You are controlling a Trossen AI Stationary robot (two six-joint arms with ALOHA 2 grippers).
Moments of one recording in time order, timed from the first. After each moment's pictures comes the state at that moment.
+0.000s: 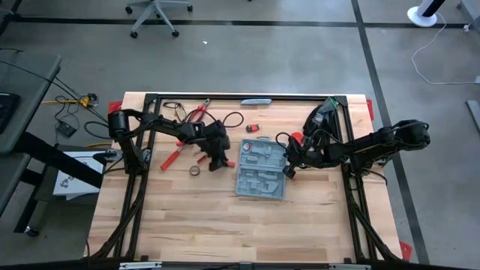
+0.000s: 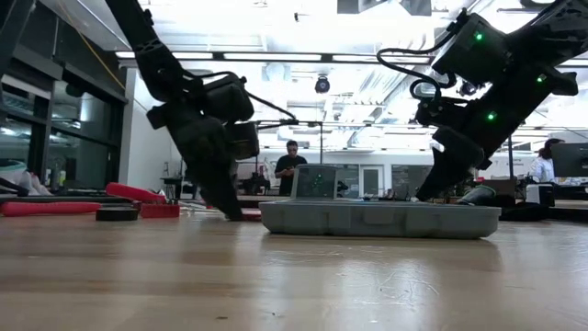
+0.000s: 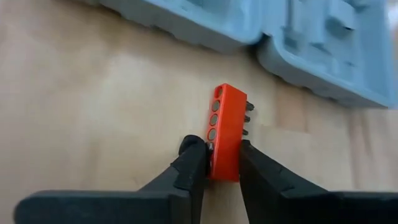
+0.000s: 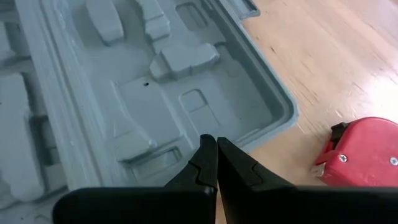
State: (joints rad) left arm 0.30 1.81 0.76 -0.08 0.50 0.01; right arm 0.05 1.33 0.44 -0.06 0.41 0.44
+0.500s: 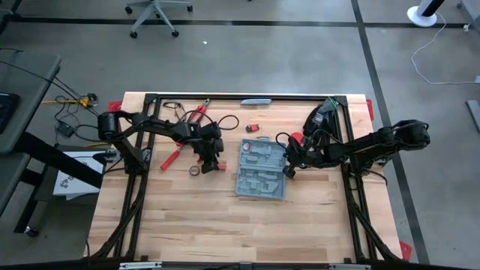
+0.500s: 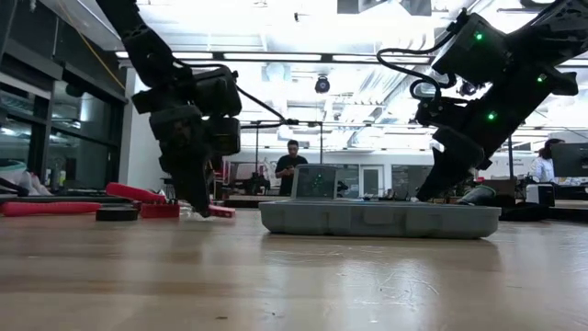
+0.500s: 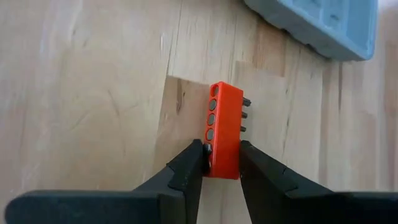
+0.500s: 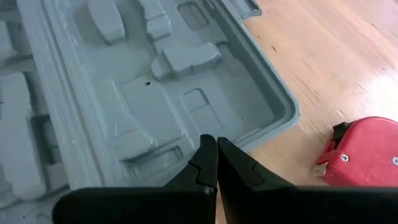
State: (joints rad) left arm 0.29 1.67 0.75 -0.26 0.48 -0.02; right arm 0.05 1.33 0.44 -0.06 0.41 0.44
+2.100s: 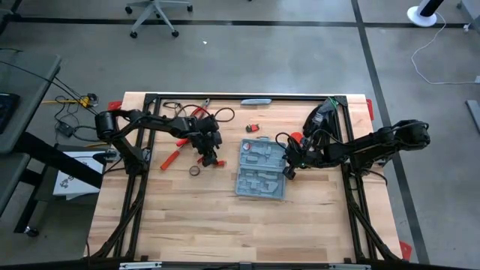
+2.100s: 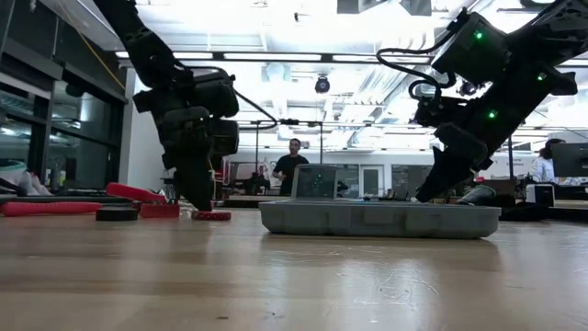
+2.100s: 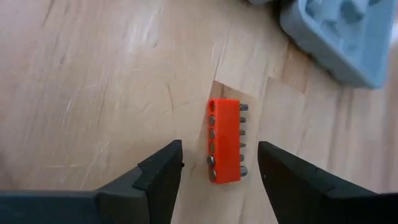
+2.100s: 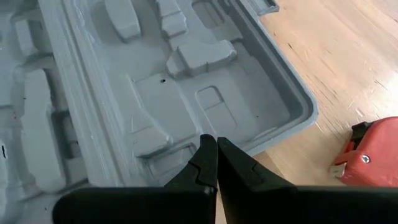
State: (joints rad) left arm 0.36 1.64 0.76 -0.28 0.45 -0.06; right arm 0.05 1.33 0.44 -0.04 0.37 0.44
